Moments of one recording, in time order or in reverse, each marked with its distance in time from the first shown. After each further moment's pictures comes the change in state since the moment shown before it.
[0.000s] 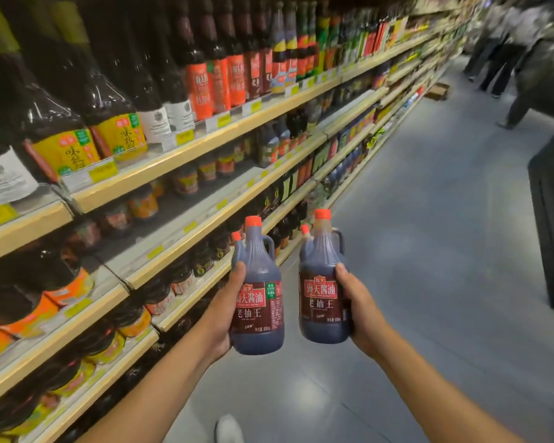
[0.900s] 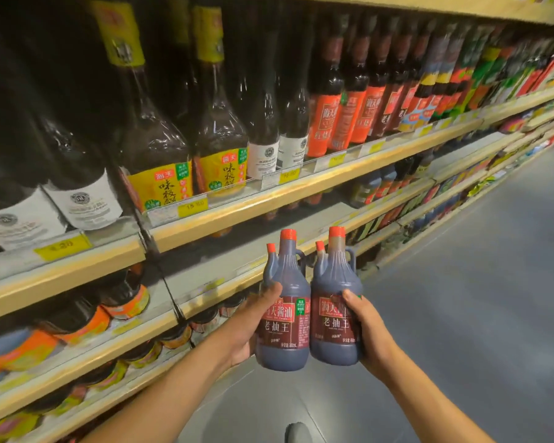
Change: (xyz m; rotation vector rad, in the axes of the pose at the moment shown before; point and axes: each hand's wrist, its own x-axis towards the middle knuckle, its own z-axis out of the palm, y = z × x) left_hand 0.137 0.078 -0.113 -0.126 0.042 -0.022; right_hand 0.201 -0.027 0.132 -0.121 -0.393 0.109
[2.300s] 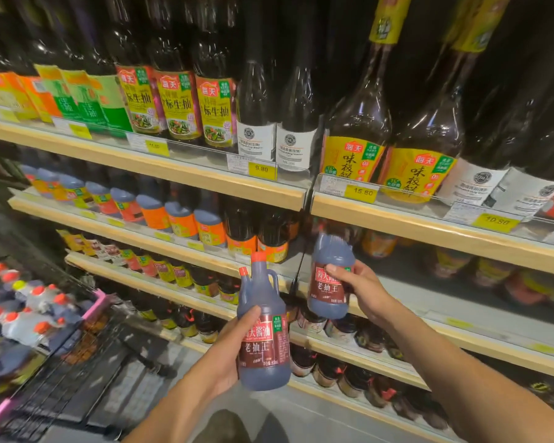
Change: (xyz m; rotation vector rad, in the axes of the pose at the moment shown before) left_hand -0.083 -0.118 -0.036 -0.601 0.855 0.391; right_hand 0.188 0.045 0.148 -0.468 -0.824 0.016
